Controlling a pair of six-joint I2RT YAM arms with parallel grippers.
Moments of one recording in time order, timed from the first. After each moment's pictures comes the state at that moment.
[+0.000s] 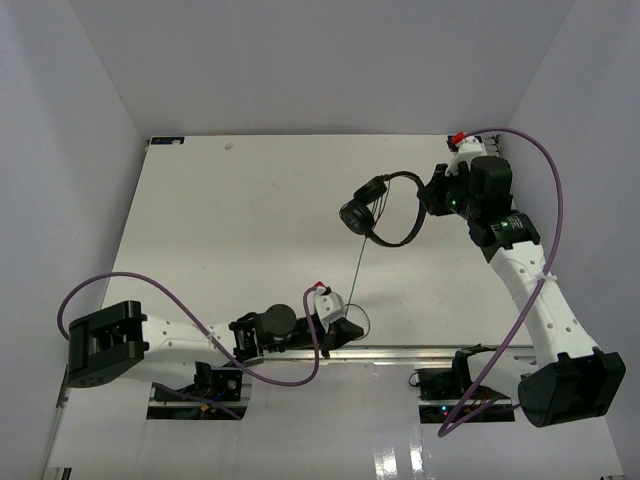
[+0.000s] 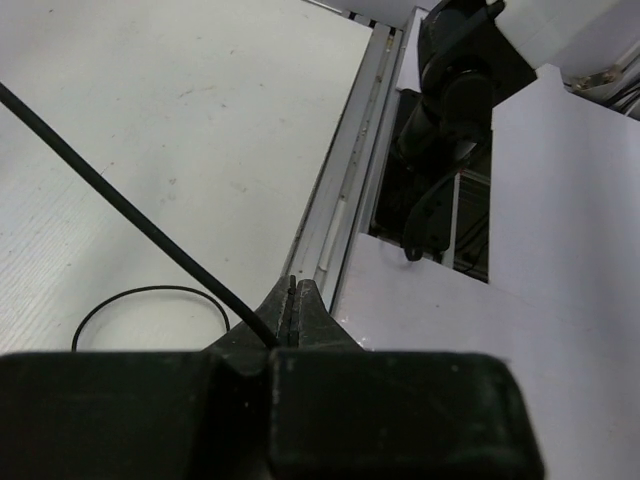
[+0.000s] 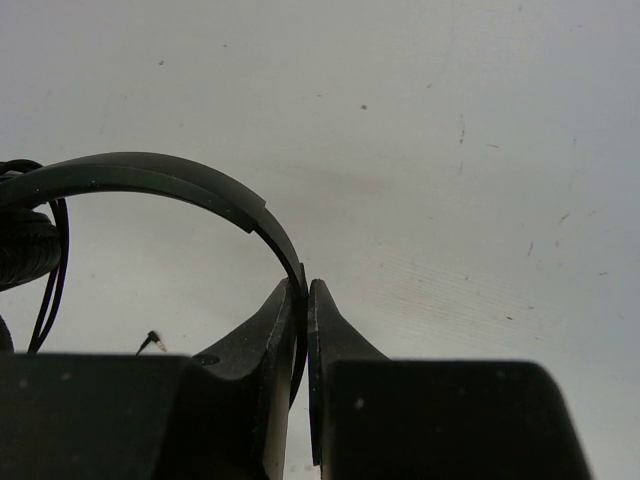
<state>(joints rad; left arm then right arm) -1.31 1.24 0.35 0.78 0.04 -0.22 0.21 1.13 1.12 -0.40 -0.22 0.13</state>
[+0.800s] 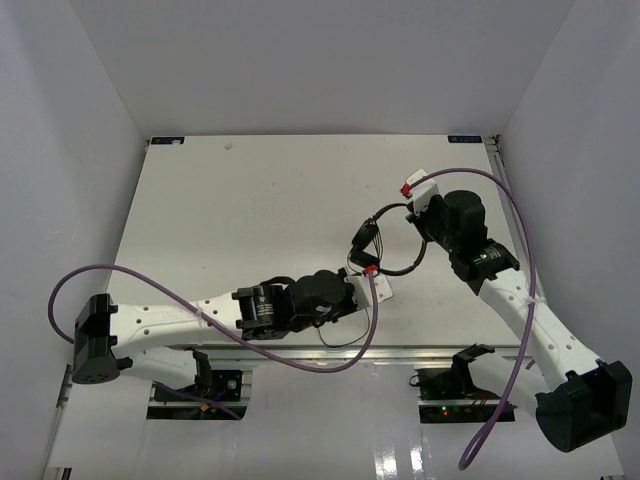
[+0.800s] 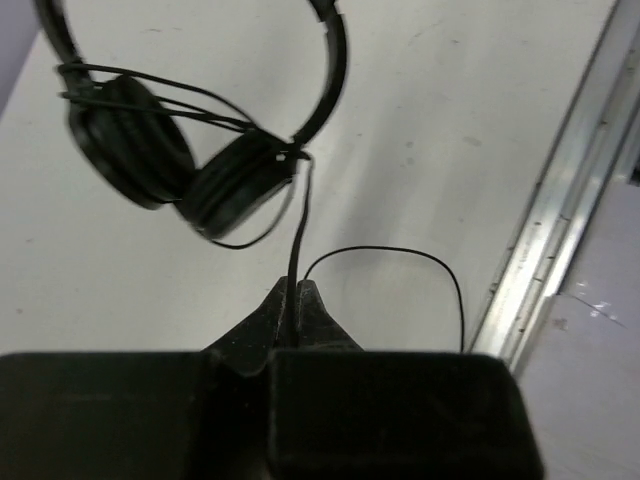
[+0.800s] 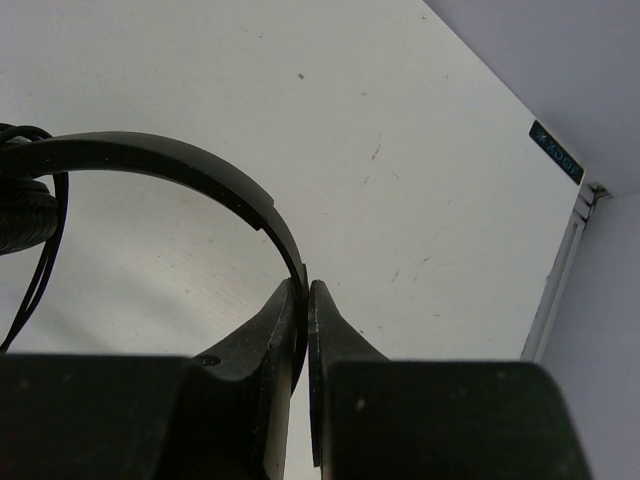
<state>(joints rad) -1.35 1.26 1.01 -0.23 -0.34 0.22 0.40 1.01 0.85 -0.24 -0.01 -0.42</state>
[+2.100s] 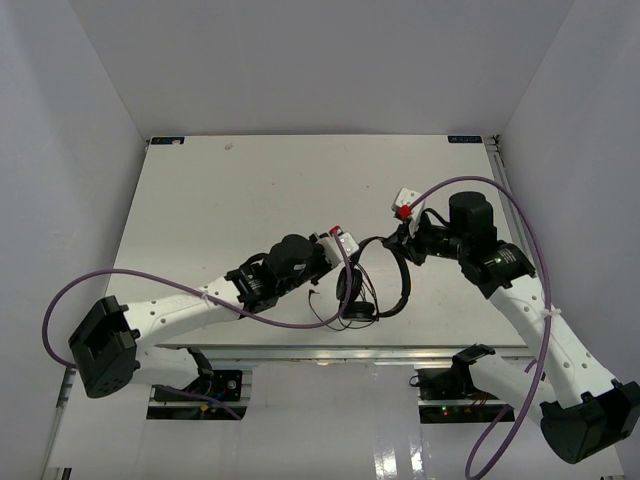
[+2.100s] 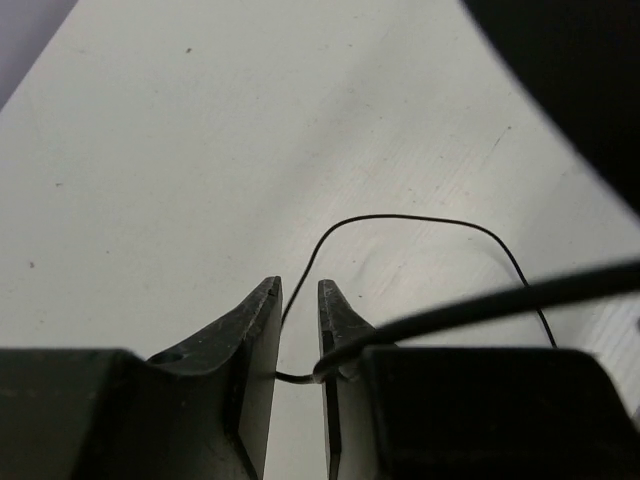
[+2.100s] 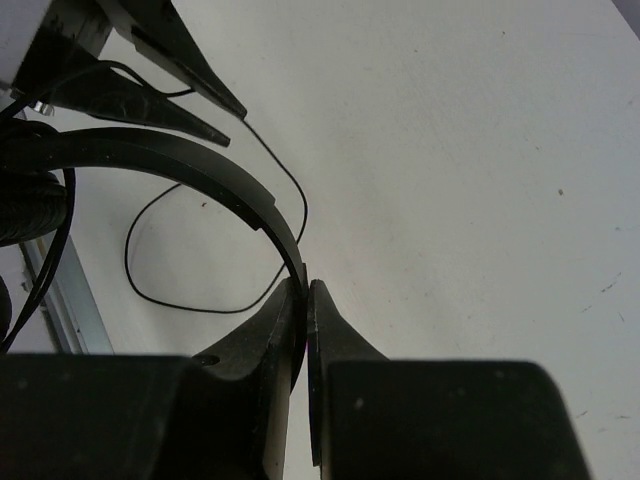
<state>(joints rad) -0.99 1.27 0.82 0.07 -0.18 0.31 0.43 0.95 0.95 -0.51 -0.60 -0.45</state>
